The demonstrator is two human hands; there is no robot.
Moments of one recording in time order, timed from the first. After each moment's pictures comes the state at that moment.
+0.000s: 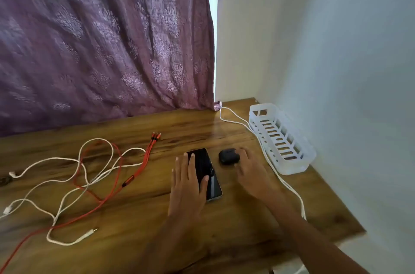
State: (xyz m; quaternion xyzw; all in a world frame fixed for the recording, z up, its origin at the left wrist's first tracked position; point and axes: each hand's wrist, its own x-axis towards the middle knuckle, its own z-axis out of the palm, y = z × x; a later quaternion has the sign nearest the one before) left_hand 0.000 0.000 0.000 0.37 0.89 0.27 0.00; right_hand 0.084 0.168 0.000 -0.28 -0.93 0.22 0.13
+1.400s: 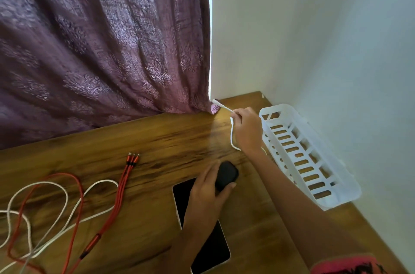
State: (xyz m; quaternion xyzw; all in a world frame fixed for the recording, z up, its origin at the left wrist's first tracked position) left_hand -0.065 0.109 -0.020 0.41 0.81 0.40 0.09; right_hand -0.083 0.298 -0.005 -0.37 -0.82 0.27 0.35
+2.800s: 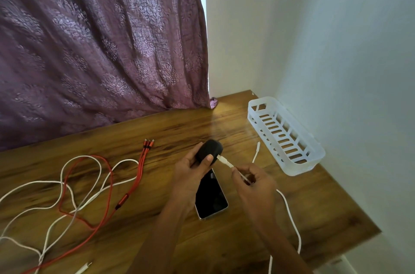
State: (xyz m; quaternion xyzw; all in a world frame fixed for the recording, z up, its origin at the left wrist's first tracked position) left_hand -0.044 0.041 0.045 0.14 0.61 0.69 0.35; right_hand 0.081 0.105 0.037 -0.47 -0.67 0.48 0.31
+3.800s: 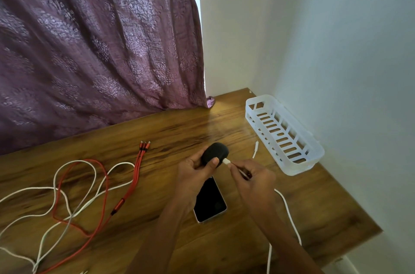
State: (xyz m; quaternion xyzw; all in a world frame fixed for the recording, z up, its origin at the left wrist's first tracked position) left_hand -0.047 0.052 0.032 0.17 0.63 0.66 0.38; right_hand 0.073 0.120 0.043 -0.38 -0.77 0.36 0.36
